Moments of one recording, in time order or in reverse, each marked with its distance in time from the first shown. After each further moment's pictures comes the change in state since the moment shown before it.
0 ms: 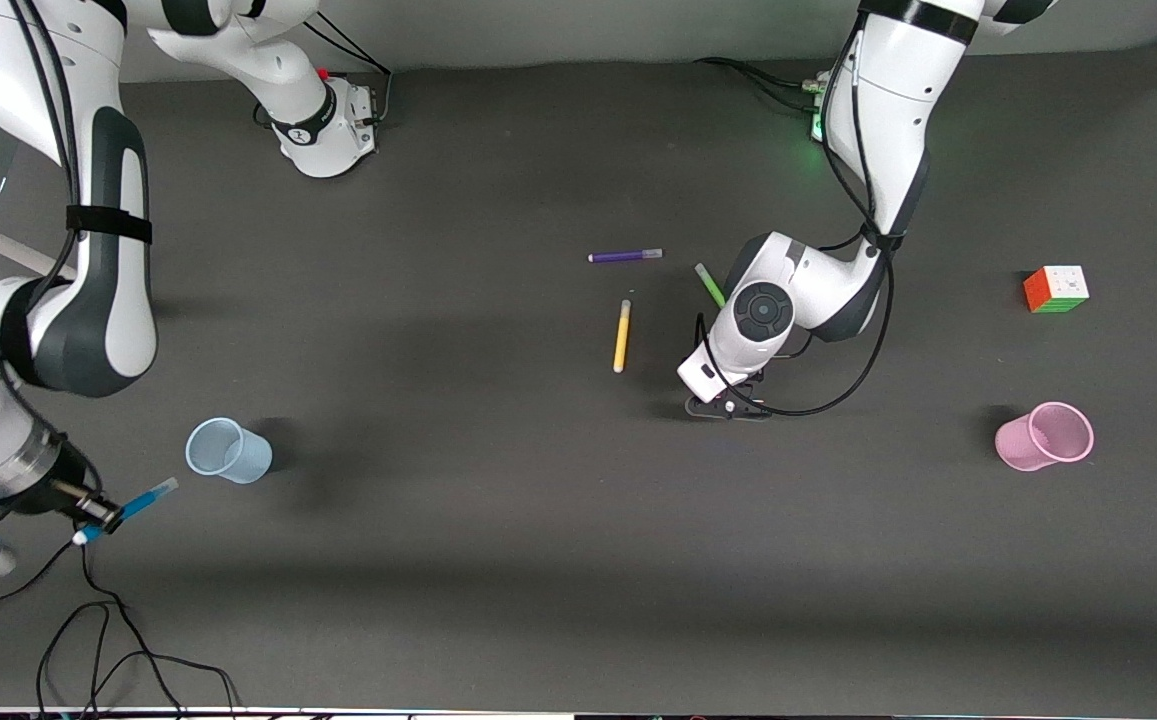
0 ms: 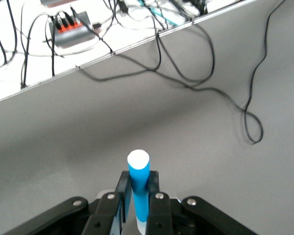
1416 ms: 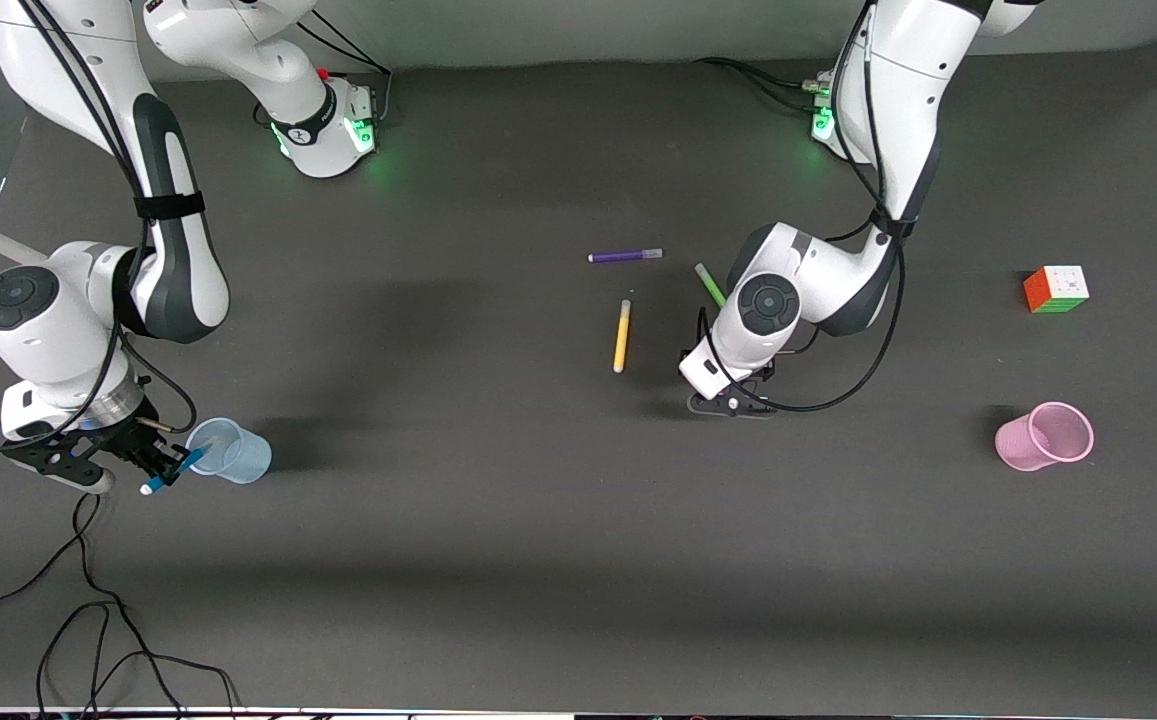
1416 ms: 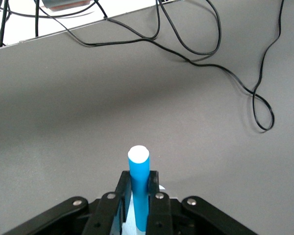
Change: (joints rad) left arm -0.001 -0.053 0.005 0.002 0.000 -0.057 0.000; right arm 0.093 -0.112 -0.043 -0.411 -0.052 0.391 -0.058
